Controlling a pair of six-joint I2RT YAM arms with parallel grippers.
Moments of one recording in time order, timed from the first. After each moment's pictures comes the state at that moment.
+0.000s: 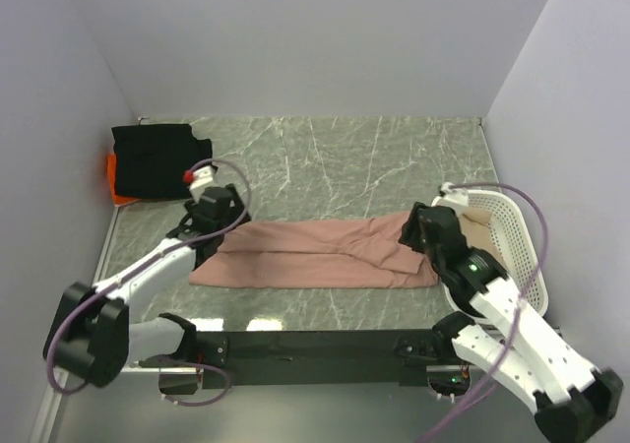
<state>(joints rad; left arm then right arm) -0.37 1.16 0.59 -0.07 -0.42 -0.64 0.51 0.71 0.67 -0.60 0.45 0.60</state>
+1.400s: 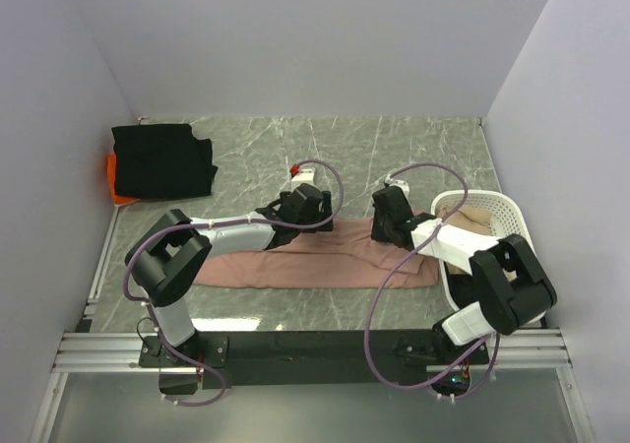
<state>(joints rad) -0.82 1.76 1.02 0.04 -0.31 -0.65 0.47 1.47 0.70 -0.16 0.23 0.51</state>
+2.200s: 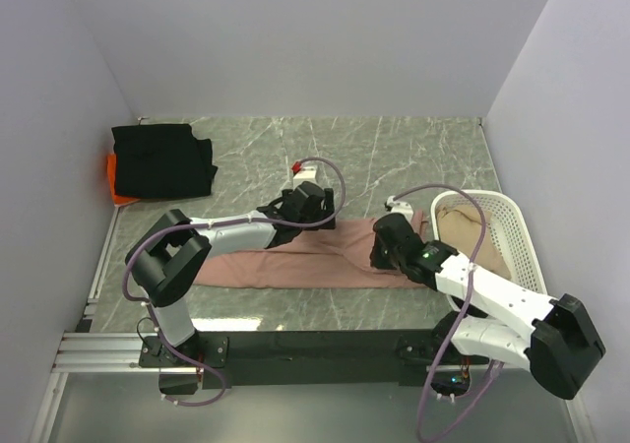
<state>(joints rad) -0.82 1.76 1.03 0.03 -0.32 -0.65 0.67 1.07 0.60 -0.40 0.25 0.66</state>
